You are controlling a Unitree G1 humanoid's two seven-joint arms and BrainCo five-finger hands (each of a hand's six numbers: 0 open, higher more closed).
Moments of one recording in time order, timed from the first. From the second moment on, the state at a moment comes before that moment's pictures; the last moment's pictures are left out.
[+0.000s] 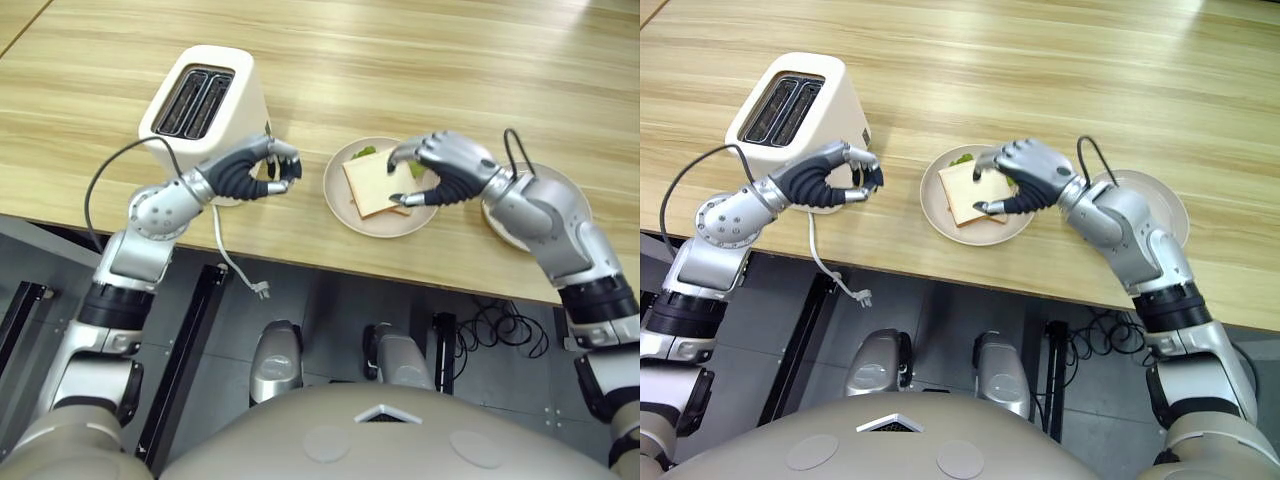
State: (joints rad) left arm -0.23 0.65 -0.18 -0.01 0.09 -0.34 -0.54; right arm -0.29 -0.72 0.26 0.04 -0.49 -0.49 0.33
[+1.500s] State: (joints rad) left arm -1.06 0.09 -0.38 1.32 0.51 -0.22 -0.02; right arm -0.85 -0.42 0.56 1.15 -0.83 -0.38 -0.11
